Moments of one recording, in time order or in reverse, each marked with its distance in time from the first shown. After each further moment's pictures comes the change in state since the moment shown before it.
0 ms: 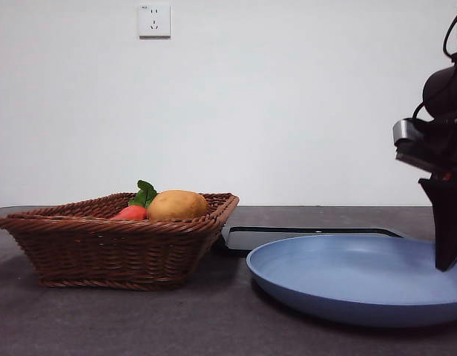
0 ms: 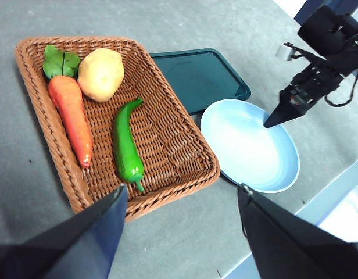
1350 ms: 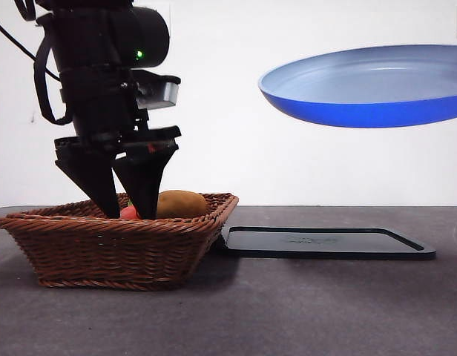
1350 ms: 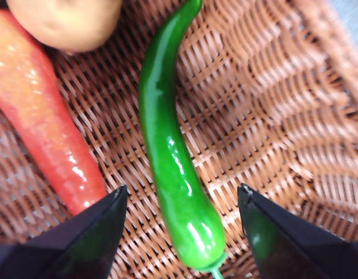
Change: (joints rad) left arm -0.542 1.095 0.436 0.115 -0.704 -0.006; right arm -0.058 -0.645 0.035 -0.137 -0.057 0.120
